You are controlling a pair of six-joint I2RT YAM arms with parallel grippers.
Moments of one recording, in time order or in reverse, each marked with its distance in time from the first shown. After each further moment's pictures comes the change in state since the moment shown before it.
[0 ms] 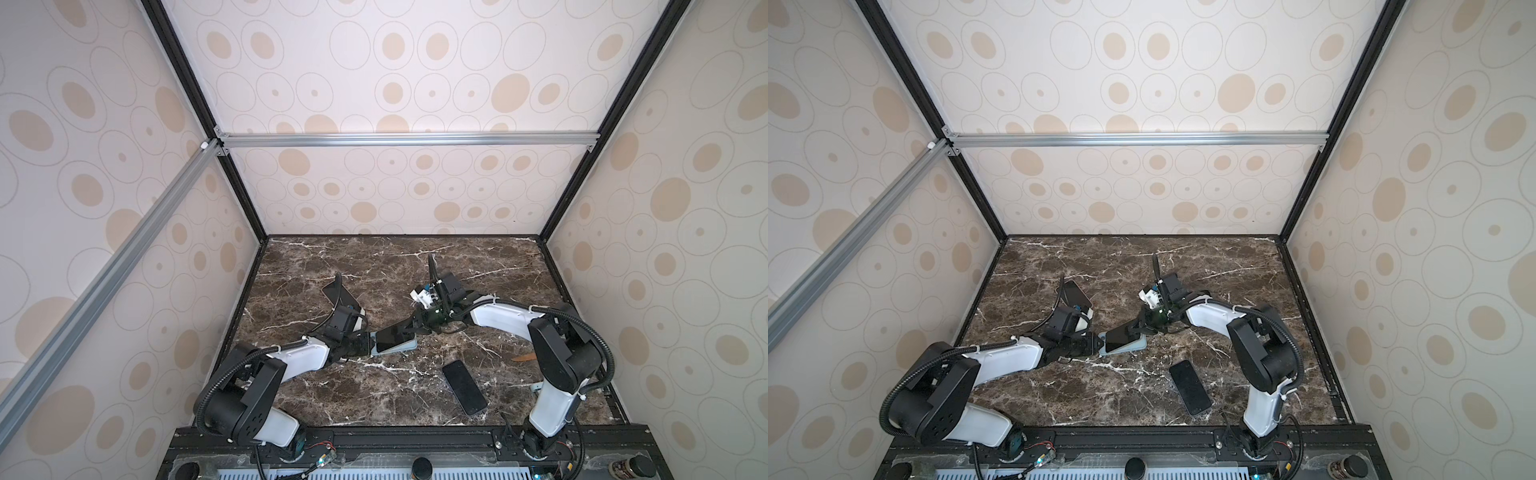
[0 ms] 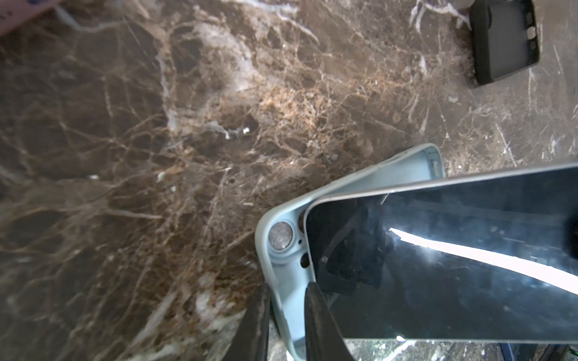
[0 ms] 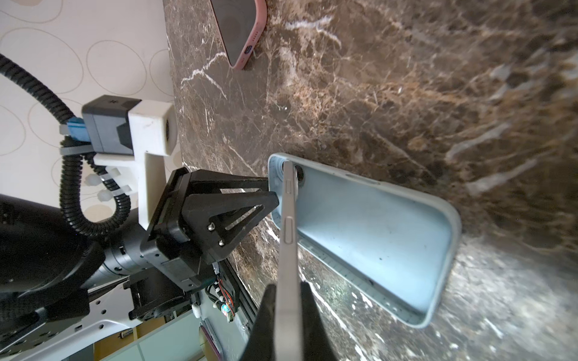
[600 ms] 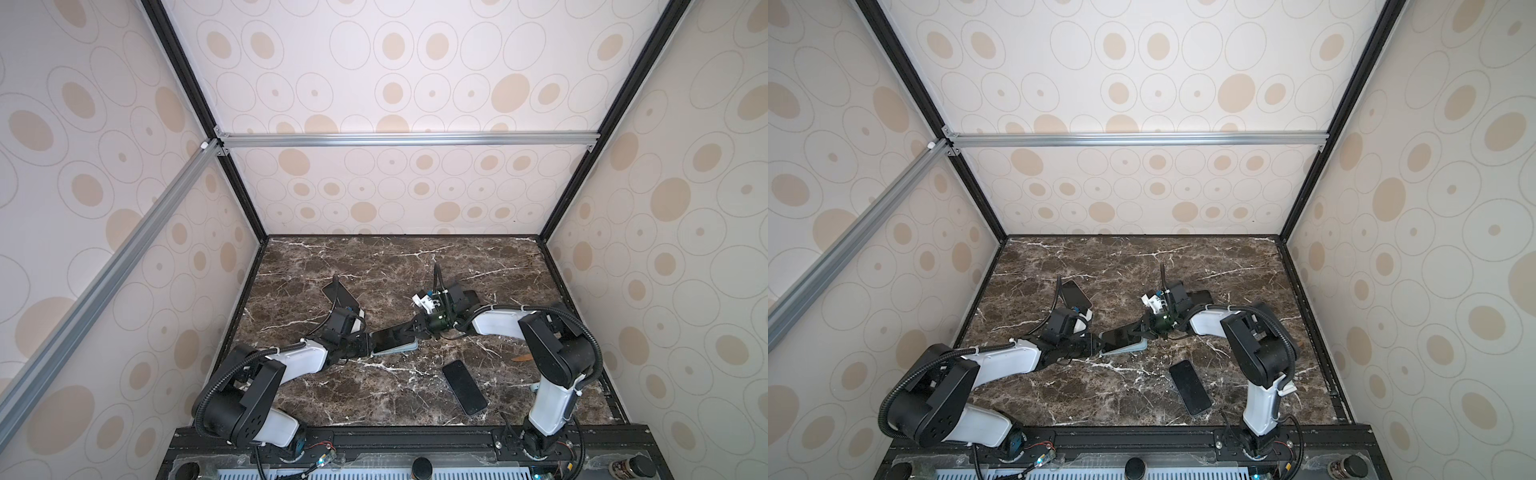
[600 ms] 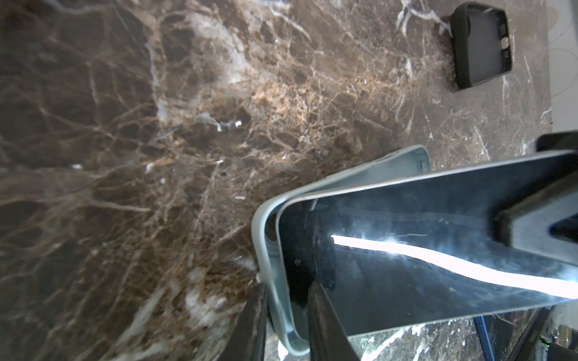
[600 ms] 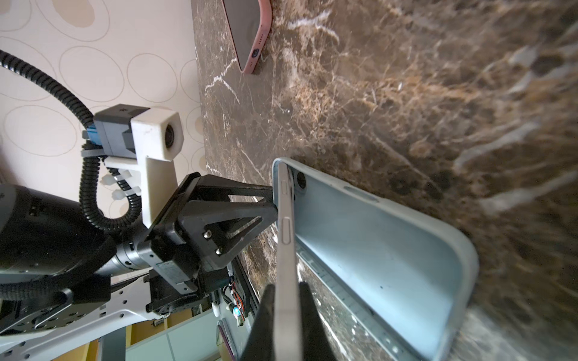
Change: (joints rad) left arm 0.006 -0.010 -0.037 0.055 0.045 -0.025; right arm -0.031 0.055 -0.152 0.319 -0.108 0.095
